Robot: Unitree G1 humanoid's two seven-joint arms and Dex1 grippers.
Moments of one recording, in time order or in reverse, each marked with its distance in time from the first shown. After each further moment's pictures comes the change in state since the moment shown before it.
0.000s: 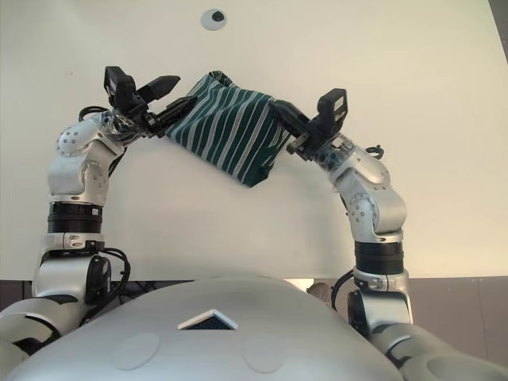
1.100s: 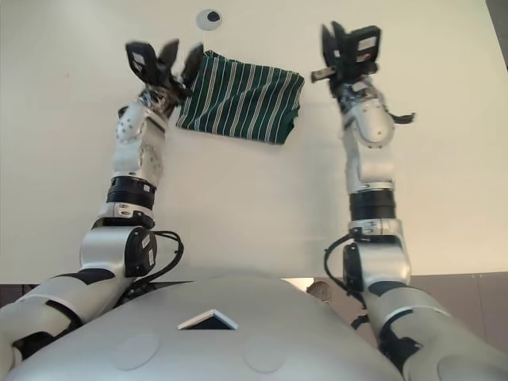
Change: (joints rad) left arm -0.214 -0.306 0.110 0.252 0.002 -0.277 0.396; right arm -0.331 0.068 0.037 0.447 -0.276 -0.401 -0.244
